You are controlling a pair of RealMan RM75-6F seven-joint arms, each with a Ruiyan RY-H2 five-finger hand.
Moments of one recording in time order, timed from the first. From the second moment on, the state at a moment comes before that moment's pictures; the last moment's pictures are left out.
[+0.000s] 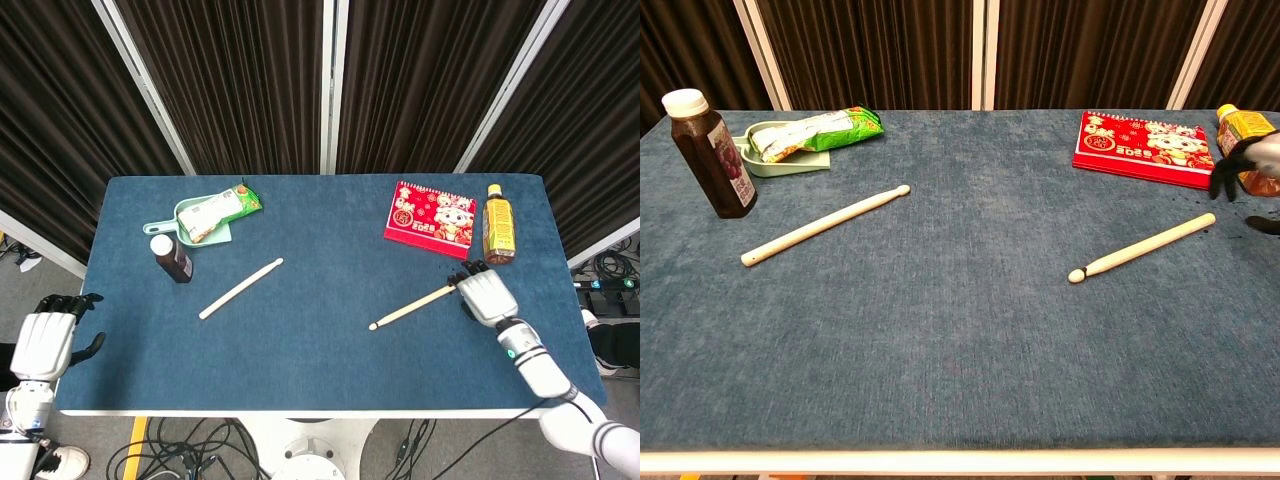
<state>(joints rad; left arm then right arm) -0.15 -1.18 -0.04 -1.64 1.43 1.45 0.20 0.54 -1.46 0.07 -1.05 -1.54 0.94 -0.11</state>
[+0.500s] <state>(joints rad) -0.16 -1.19 -0.05 -1.62 1.42 1.43 0.18 0.61 -1.66 0.03 -0.79 -1.56 0.95 -0.07</state>
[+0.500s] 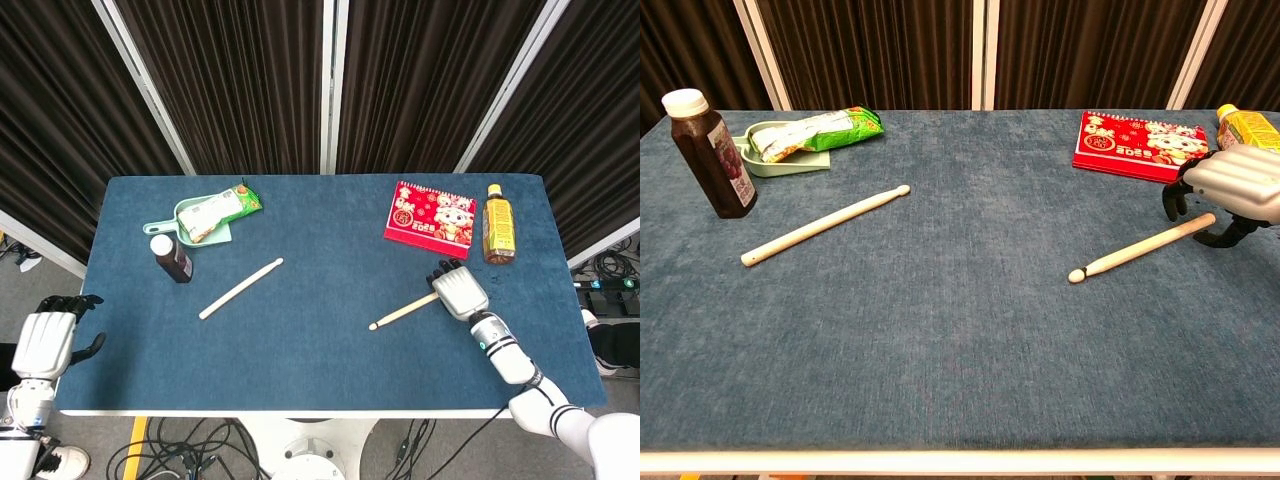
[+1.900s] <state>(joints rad) -0.57 -1.54 -0.22 -1.62 0.95 1.05 0.70 0.52 -1.24 0.15 -1.27 -1.41 1.15 -0.17</state>
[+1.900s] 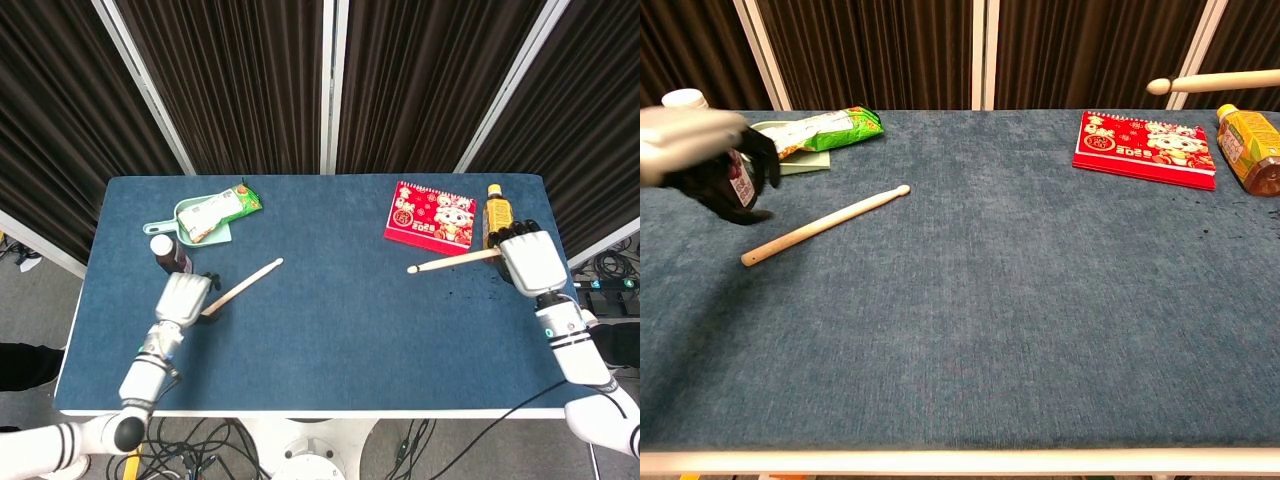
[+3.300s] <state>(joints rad) -0.78 -1.78 -0.17 -1.33 0.54 1.09 0.97 0.49 -1.28 0.12 -1.21 -1.39 1.12 -0.13</state>
